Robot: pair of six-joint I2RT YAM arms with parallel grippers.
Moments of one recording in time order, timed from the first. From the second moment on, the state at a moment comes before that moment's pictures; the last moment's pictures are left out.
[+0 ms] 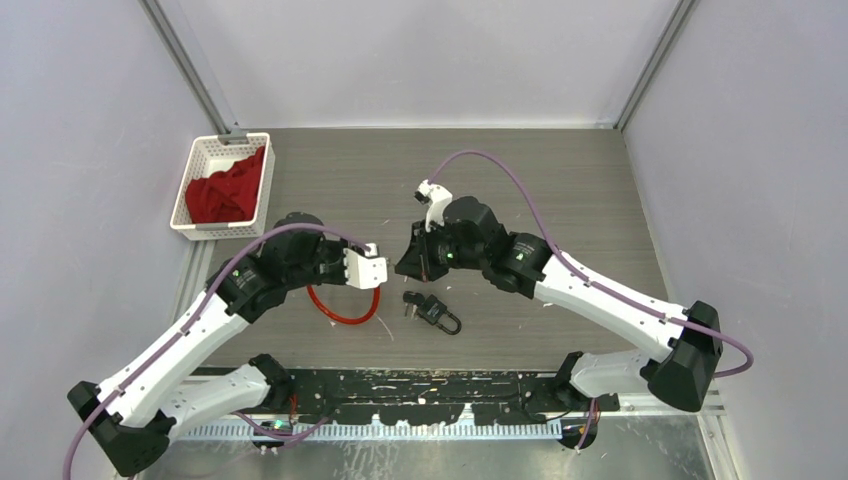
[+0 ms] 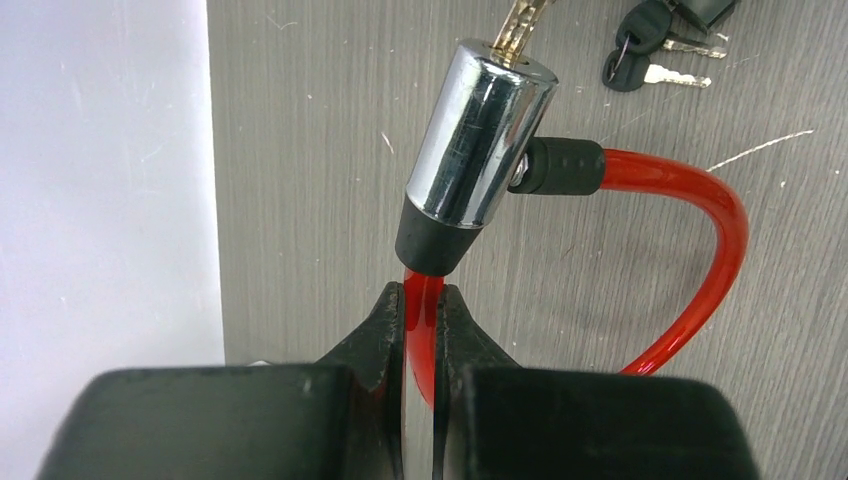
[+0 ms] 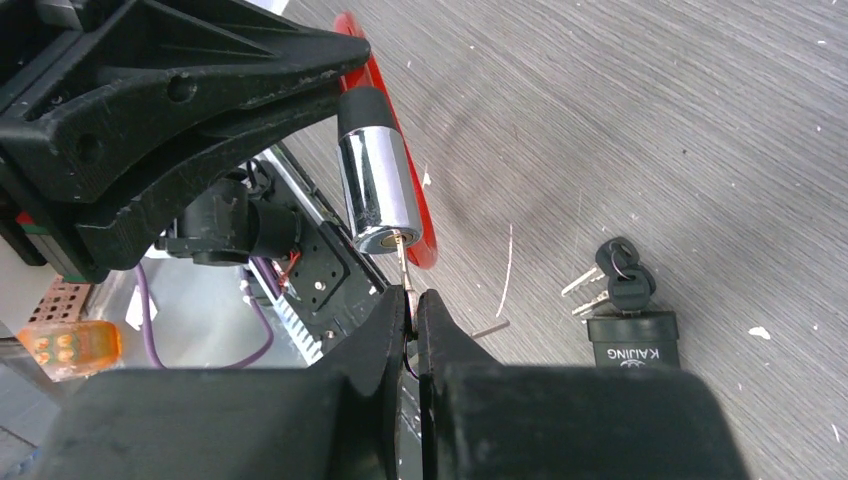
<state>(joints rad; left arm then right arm) -0.72 0.92 1.00 -0.73 0.12 0.96 0.93 1.27 1.13 -0.37 -0.18 0.54</state>
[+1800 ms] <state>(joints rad) -0.77 0.88 0.87 -0.61 -0.12 0.97 0.95 1.40 1.19 -0.34 -0.18 0.62</state>
